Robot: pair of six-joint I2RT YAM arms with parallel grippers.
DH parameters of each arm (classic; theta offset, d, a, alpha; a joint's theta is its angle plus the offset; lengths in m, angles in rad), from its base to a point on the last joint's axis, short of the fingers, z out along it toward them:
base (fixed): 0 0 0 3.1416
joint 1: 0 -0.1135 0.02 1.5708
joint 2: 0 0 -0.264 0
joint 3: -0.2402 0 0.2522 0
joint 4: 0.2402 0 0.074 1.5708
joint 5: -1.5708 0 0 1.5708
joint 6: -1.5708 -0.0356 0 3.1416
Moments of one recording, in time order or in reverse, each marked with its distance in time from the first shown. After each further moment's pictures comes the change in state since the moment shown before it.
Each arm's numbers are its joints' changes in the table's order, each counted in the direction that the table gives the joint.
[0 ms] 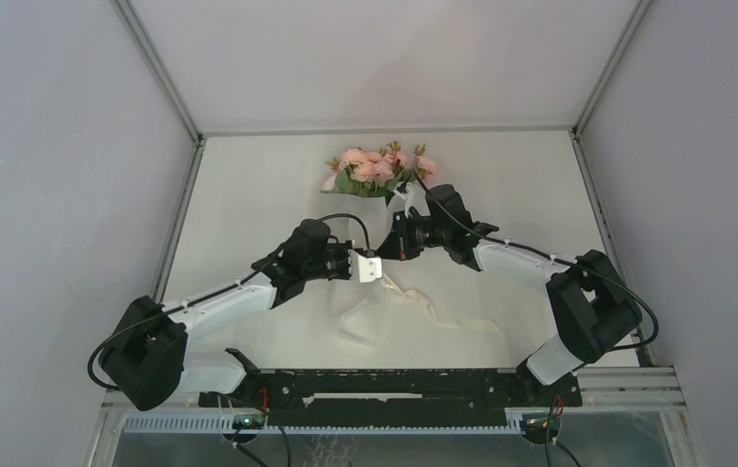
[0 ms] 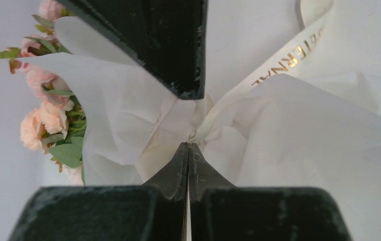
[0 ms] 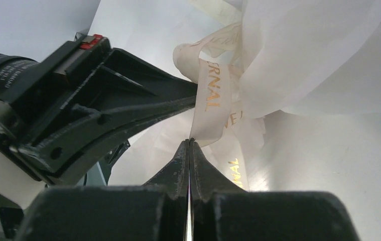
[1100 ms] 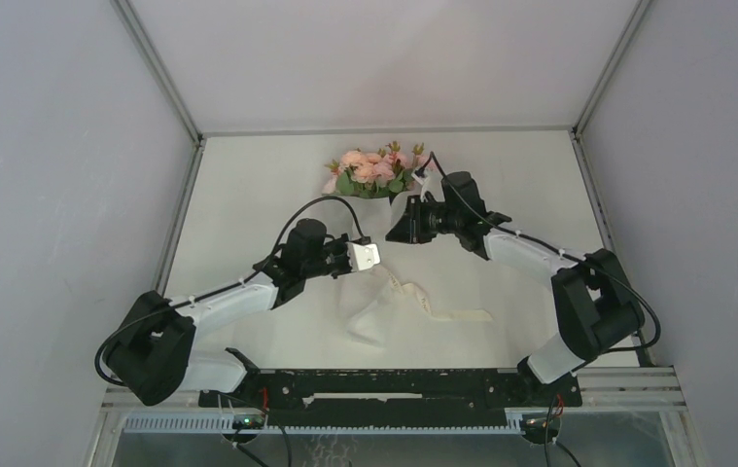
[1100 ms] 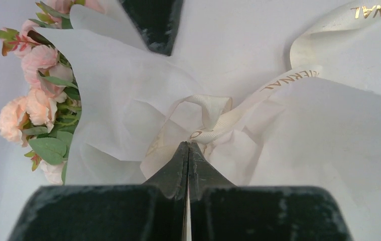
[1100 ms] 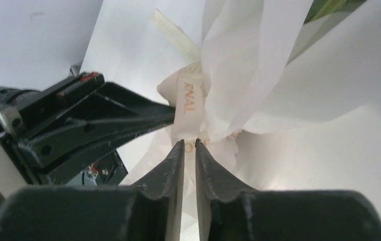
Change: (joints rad) left arm -0.033 0.020 0.042 -0.163 -0.039 0.216; right arm 0.095 -0.011 -0.024 0.033 0.002 0.005
